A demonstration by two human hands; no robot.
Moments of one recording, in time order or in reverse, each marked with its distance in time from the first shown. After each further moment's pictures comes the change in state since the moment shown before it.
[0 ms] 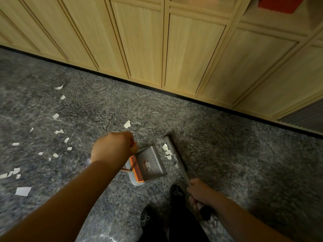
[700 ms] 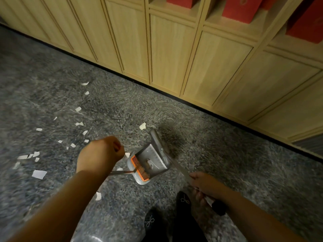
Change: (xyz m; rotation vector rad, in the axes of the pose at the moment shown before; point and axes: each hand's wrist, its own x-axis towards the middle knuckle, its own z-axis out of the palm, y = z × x) left_hand -0.070 -0.108 -0.019 -0.246 0.122 -0.297; right_hand -0.080 -0.074 0.036 0.119 -0.099 -0.118
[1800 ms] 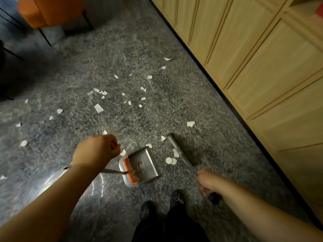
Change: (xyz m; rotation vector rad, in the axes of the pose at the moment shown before) left_hand -0.091 -0.095 0.009 0.071 0.016 -0.577; right_hand 0.131 -0.073 0.042 -0.988 -0.070 0.043
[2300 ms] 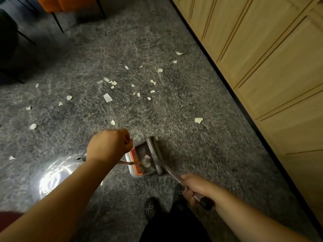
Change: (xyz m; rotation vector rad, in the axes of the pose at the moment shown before) left_hand -0.027 -0.025 0.015 0.006 0.042 0.026; right_hand -0.053 -0.033 0.078 0.214 -0.255 -0.070
